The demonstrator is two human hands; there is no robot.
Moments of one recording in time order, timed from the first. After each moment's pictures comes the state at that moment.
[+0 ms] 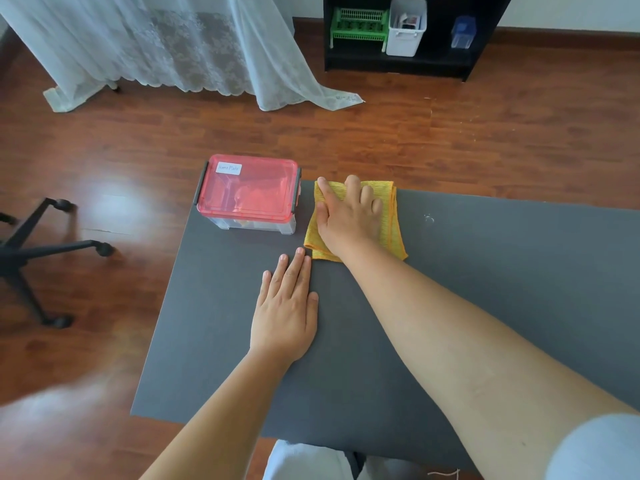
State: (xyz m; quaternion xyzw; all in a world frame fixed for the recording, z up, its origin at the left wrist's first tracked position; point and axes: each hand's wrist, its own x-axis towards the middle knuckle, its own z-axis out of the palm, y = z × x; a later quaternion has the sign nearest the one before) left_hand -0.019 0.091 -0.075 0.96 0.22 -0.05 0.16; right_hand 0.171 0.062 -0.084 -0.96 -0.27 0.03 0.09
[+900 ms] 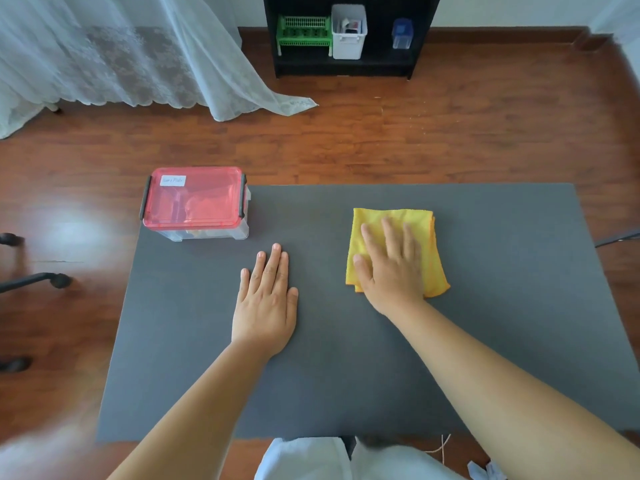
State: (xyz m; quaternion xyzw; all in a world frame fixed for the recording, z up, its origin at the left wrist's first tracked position) left_hand 0.001 0.074 -0.082 0.97 0.17 -0.08 0.13; right_hand 0.141 -0.111 -0.083 -0.97 -0.21 0.09 0.10
